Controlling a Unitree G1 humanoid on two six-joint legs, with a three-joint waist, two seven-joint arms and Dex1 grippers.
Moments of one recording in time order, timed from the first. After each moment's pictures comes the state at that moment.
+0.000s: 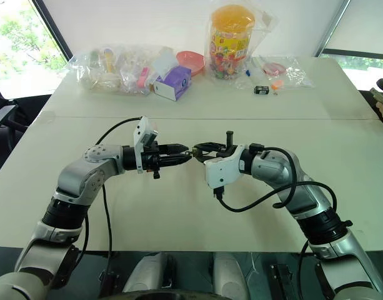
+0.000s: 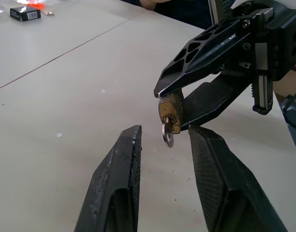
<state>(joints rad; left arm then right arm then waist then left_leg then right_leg) -0.53 0.42 -0.15 -0.08 -0.46 0.62 -0.97 -0.43 -0.69 0.26 -0.18 -0.29 -0.29 0.80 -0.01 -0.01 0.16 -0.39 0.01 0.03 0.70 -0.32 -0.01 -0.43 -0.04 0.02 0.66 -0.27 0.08</state>
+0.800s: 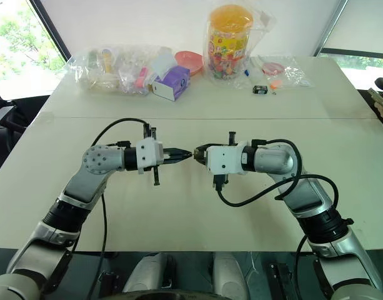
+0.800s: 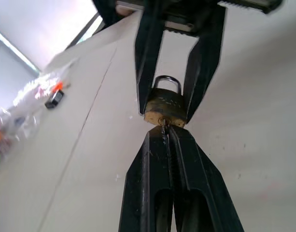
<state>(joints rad) -0.51 0.48 -0.27 0.07 -0.09 -0.23 -1.01 -0.46 -0.68 0.24 -0.26 -0.08 0.07 1.00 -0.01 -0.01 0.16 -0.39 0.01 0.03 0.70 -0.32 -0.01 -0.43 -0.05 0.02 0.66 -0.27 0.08</state>
